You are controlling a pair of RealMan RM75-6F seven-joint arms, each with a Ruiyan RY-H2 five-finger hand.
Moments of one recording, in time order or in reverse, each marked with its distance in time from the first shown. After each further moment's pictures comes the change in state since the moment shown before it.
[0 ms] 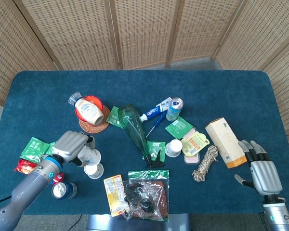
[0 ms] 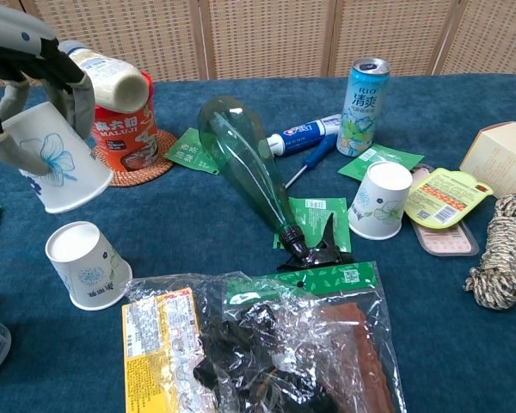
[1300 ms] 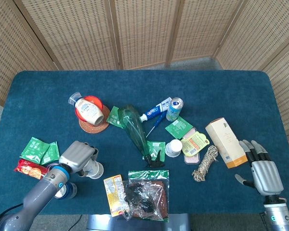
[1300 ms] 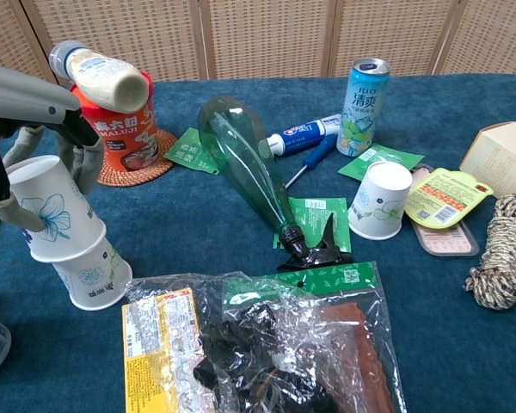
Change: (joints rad) left arm -0.149 -0.134 0.183 -0.037 -0.062 0.169 0.182; right arm -0.003 0.008 -0.001 -0.007 -0.008 0.010 0.008
